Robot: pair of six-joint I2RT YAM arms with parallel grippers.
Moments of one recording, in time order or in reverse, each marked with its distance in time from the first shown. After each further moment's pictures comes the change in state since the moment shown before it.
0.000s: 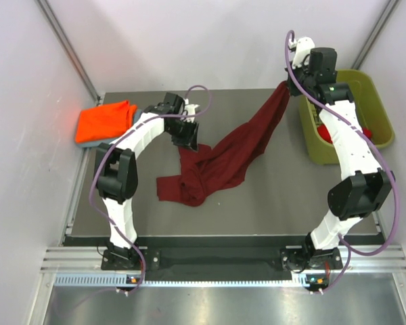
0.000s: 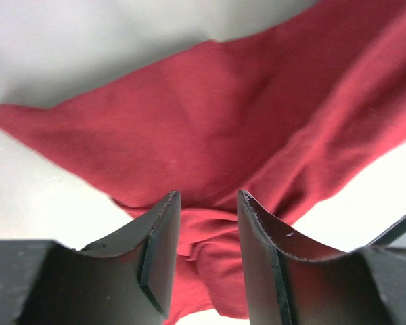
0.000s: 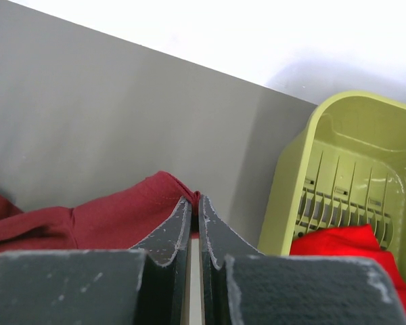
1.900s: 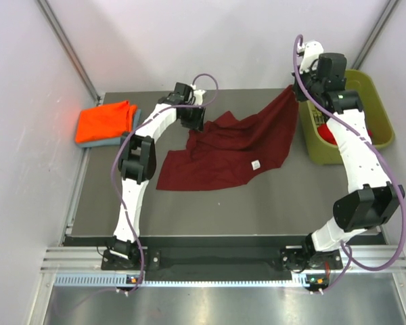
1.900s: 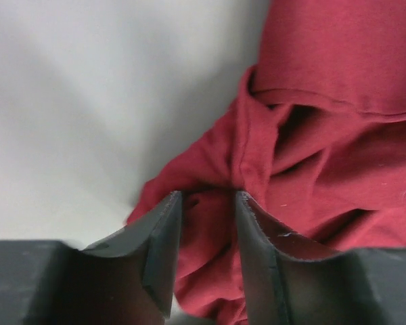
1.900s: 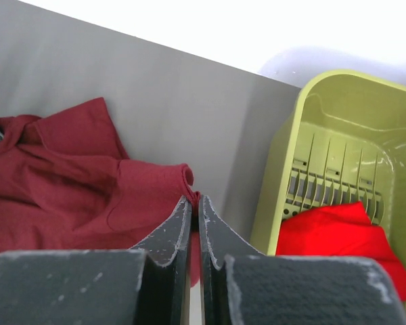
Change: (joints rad) left arm 0.016 0.420 0.480 0.103 -0.075 0.043; right arm -0.027 -0.118 -0.098 -0.015 0.004 0.007
